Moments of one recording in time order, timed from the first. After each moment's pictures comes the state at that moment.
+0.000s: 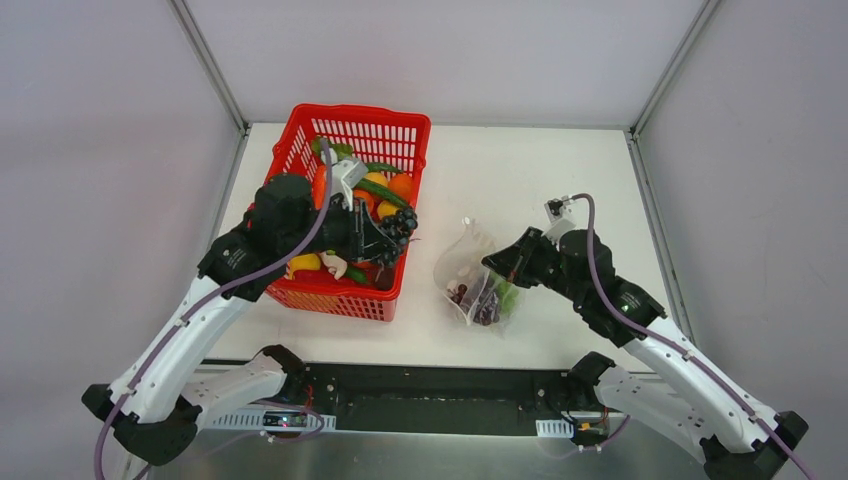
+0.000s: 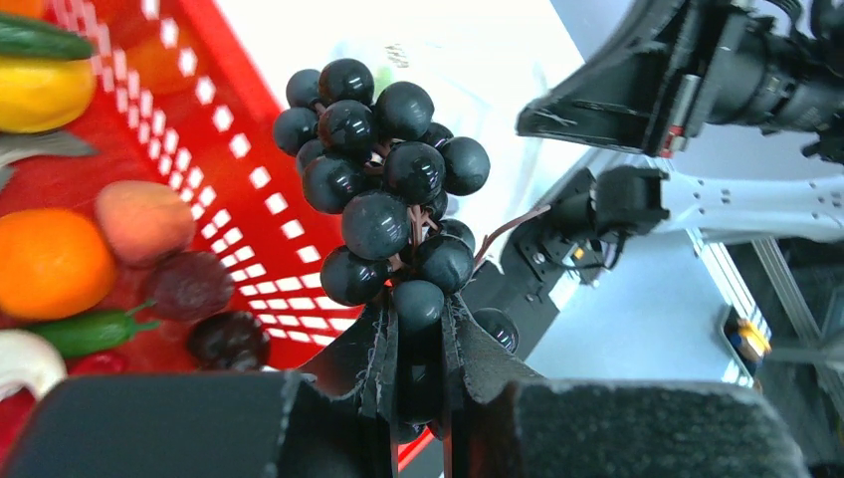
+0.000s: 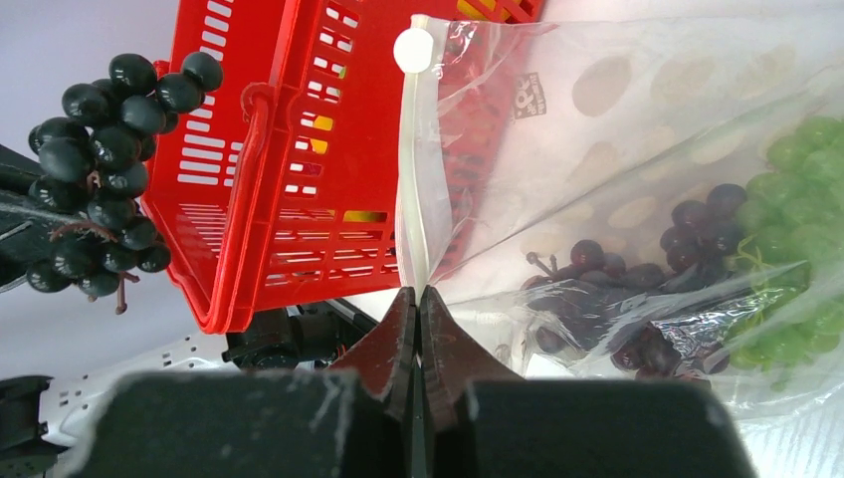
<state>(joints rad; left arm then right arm) -0.57 0.91 1.19 -0.70 0.37 -0.42 0.72 0.73 0.76 -0.42 -0.06 0.89</state>
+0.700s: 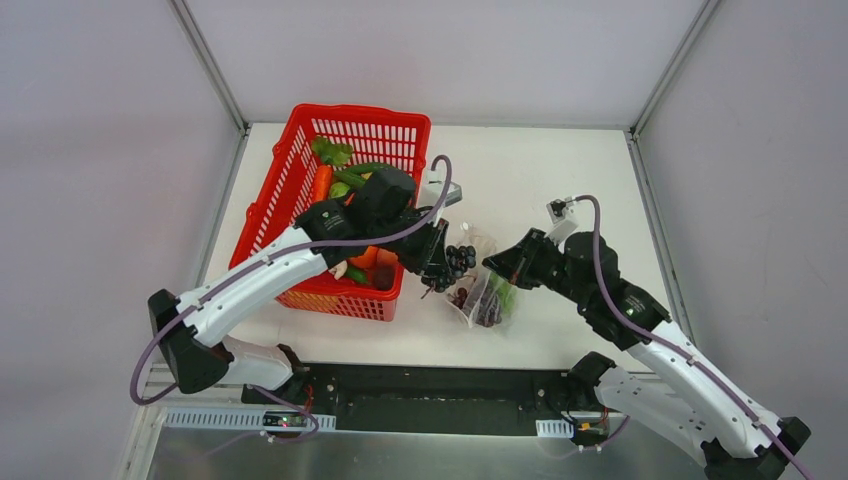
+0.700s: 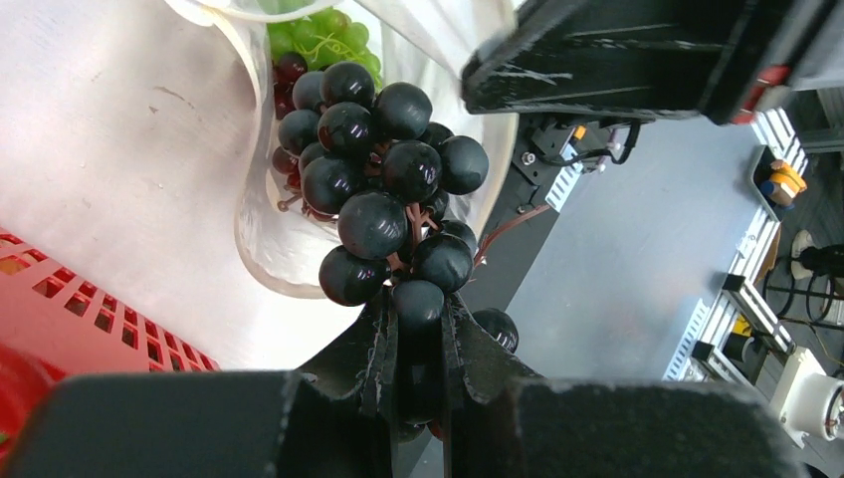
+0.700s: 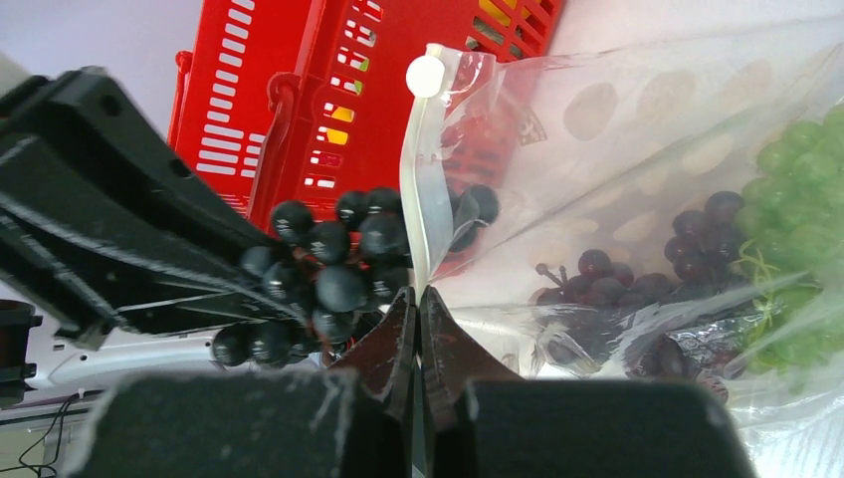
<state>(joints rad) -0.88 1.31 1.36 -0.73 0.39 -0.34 0.72 0.70 0.76 -0.42 -0.09 0.88</state>
